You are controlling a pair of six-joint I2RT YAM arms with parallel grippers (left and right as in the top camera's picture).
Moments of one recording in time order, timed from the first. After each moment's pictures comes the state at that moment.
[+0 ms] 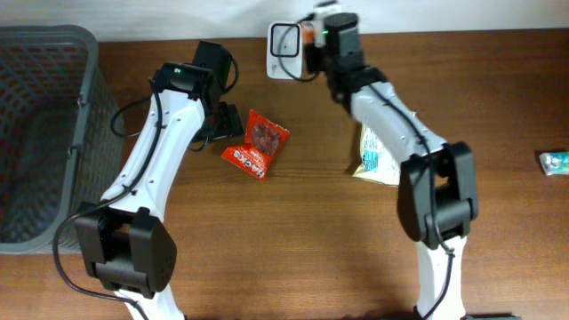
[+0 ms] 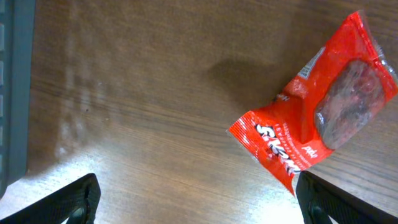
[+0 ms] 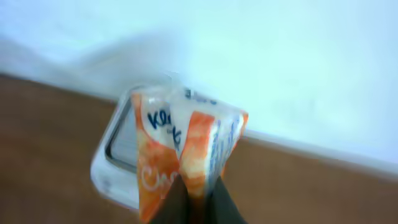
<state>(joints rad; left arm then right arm) -0.26 1.93 1.80 -1.29 -0.21 -0.50 0.34 2.22 1.83 -0.06 0.13 -0.09</state>
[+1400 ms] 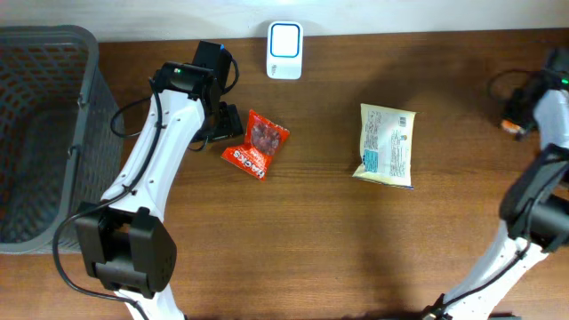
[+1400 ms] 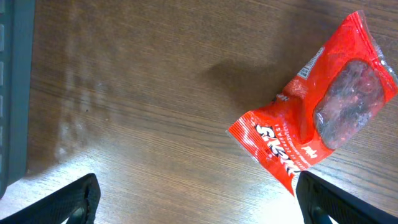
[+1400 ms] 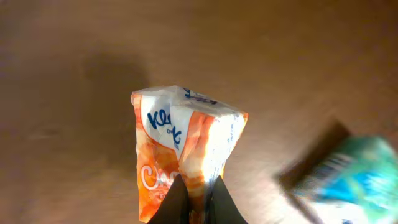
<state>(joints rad) -0.26 1.93 1.80 -1.29 -0.21 -0.50 -0.52 2.25 1.85 -0.70 0.18 0.09</state>
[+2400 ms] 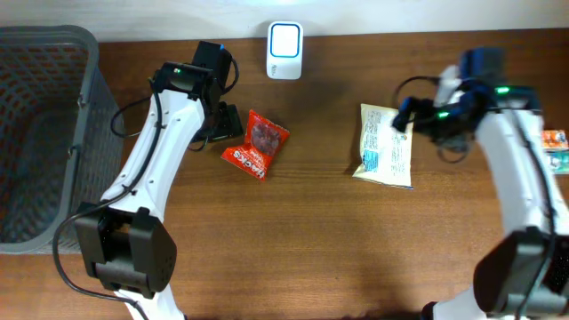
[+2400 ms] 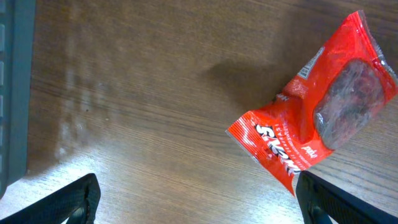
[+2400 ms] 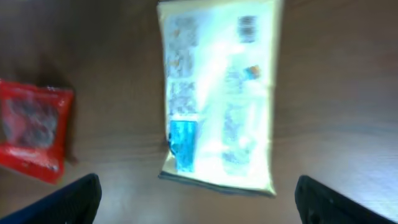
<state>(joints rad) -0.26 1.93 1.80 -1.29 -0.21 -0.50 -0.07 1.73 1.48 -1.02 -0.28 0.21</state>
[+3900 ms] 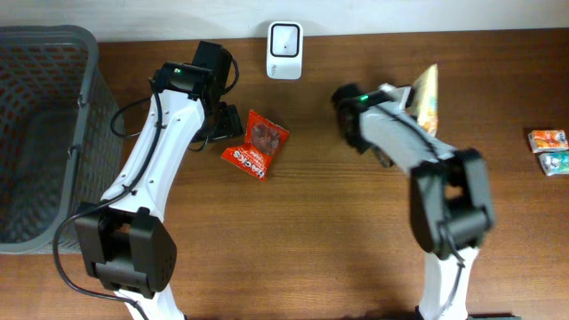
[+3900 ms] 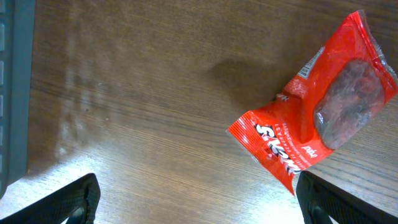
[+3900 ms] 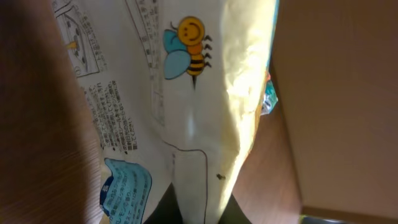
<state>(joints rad) -0.26 1.93 1.80 -1.29 -0.21 -0.50 0.32 2.14 1.55 -1.10 1.06 0.61</state>
